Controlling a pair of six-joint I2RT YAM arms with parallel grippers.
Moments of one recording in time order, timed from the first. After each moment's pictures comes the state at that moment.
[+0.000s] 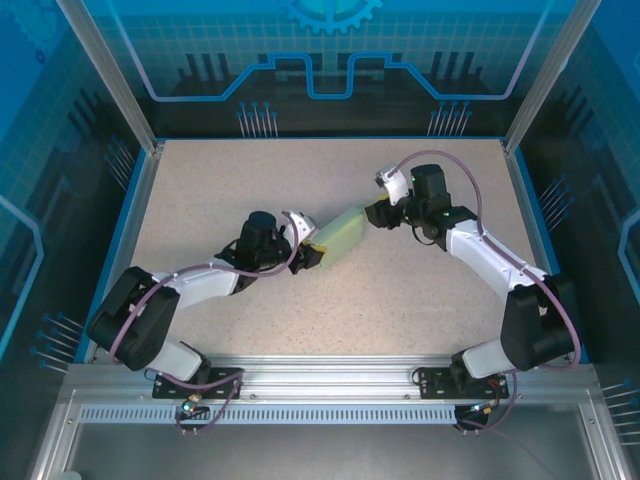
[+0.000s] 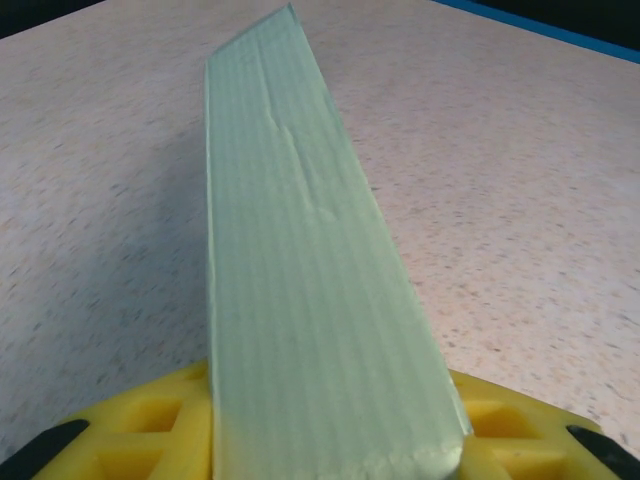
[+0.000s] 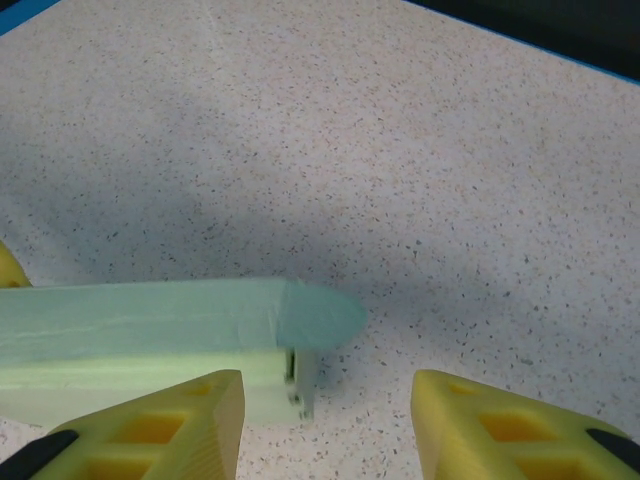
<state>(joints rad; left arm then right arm) -0.48 1.49 0.67 0.34 0.51 0.17 0.31 1.45 1.04 -0.24 -0.34 -0.16</state>
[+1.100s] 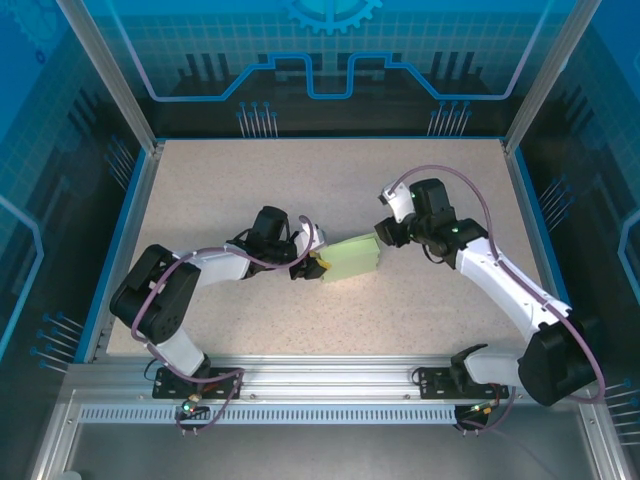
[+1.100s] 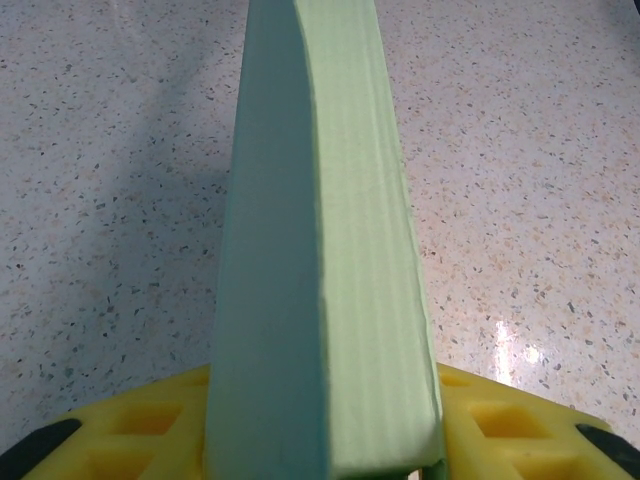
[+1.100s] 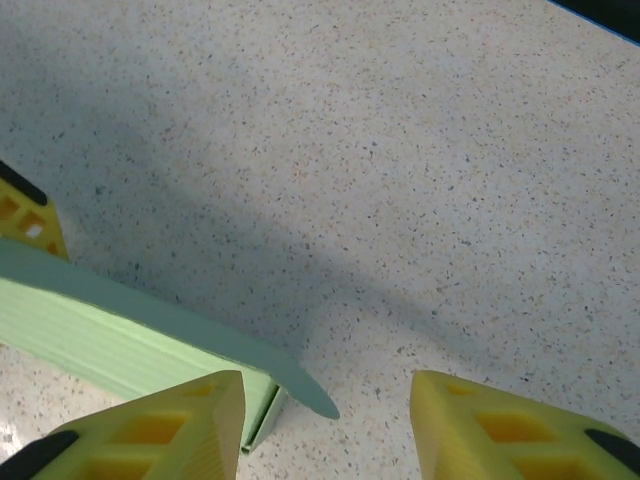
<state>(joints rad) -0.46 1.66 0.78 0.14 0.71 0.45 0.39 1.27 0.99 -0.49 -0.10 -0.20</state>
